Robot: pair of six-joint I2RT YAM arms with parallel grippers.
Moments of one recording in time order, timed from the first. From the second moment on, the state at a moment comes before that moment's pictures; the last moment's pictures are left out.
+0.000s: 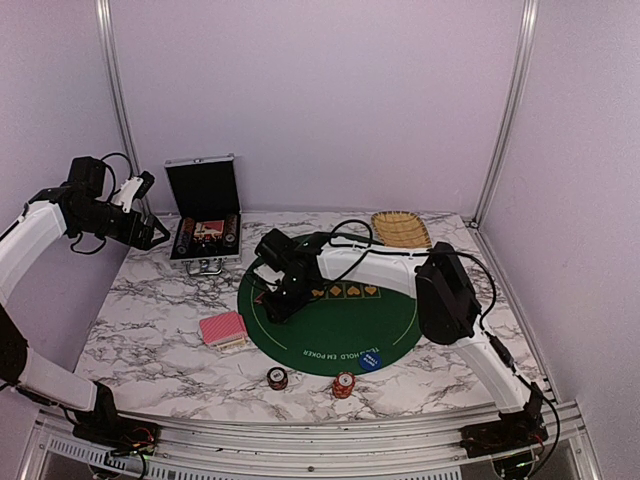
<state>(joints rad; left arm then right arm) 0.03 1.32 1.24 -0.76 0.41 0.31 0.95 2.52 2.23 -0.87 -0.07 0.16</state>
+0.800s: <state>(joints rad) 0.03 1.32 1.24 -0.78 0.42 0.32 0.95 2.28 2.08 -0.92 -0.04 0.14</state>
